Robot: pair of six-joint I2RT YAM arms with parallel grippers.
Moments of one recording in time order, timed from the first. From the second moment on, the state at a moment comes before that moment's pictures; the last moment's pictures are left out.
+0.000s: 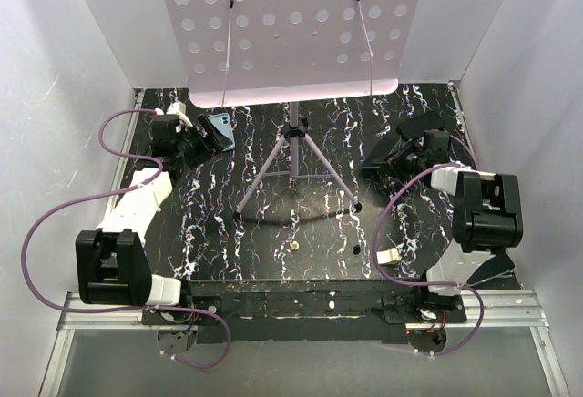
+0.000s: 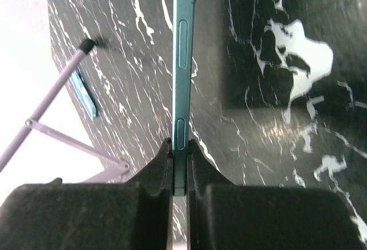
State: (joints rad) left arm -0.05 1.36 0.97 -0.17 0.28 -0.60; right arm -0.04 1.70 0.84 0.08 -0.53 0.92
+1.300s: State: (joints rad) left arm -0.05 1.41 0.94 -0.05 0.50 -0.73; right arm -0.16 2.31 1.93 -0.37 -0.26 0.94
